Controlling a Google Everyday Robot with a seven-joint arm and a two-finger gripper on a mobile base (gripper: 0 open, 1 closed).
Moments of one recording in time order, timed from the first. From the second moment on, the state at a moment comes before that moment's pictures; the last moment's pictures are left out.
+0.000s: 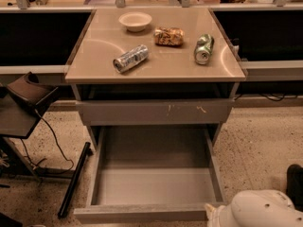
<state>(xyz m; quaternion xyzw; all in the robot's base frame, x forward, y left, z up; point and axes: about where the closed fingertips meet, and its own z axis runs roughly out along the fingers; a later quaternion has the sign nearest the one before) 0.279 -0.159 0.506 -0.56 0.81 0.14 0.09</state>
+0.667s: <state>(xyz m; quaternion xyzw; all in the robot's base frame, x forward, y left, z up) 0.260 -0.163 0.381 -0.50 0.84 0.21 0.05</state>
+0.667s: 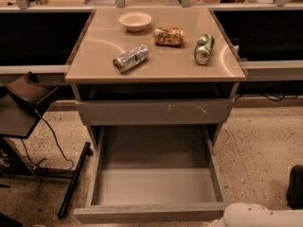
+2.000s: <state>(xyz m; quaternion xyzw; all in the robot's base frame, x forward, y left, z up) 0.346 -0.116 0.361 -0.49 0.83 0.21 0.12</state>
